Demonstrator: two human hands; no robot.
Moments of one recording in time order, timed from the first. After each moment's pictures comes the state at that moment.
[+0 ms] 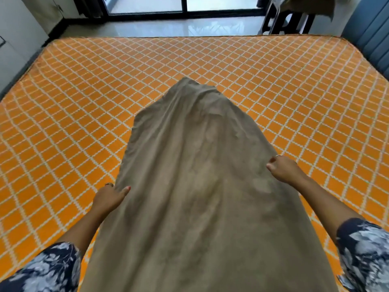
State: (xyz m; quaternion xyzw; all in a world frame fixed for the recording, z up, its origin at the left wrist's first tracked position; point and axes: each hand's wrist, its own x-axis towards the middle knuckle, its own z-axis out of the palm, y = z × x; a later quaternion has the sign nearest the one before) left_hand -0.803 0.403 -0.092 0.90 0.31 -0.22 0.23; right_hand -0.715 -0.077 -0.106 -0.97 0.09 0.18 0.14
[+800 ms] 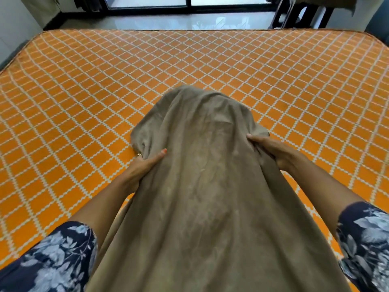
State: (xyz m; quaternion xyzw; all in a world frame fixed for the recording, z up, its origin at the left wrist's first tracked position) left_hand -0.651 0.333 -0.124 0.69 0.28 -0.19 0.63; right_hand -0.583 -0.011 -0.117 -0.68 0.23 0.32 0.62
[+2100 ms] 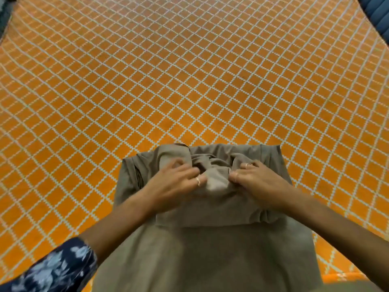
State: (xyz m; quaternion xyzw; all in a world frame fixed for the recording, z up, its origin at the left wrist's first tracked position) left_hand -0.907 0.273 0.022 0.89 -0.46 0.00 0.09; right_hand -0.908 0.024 0.038 -0.92 -0.34 0.19 0.05
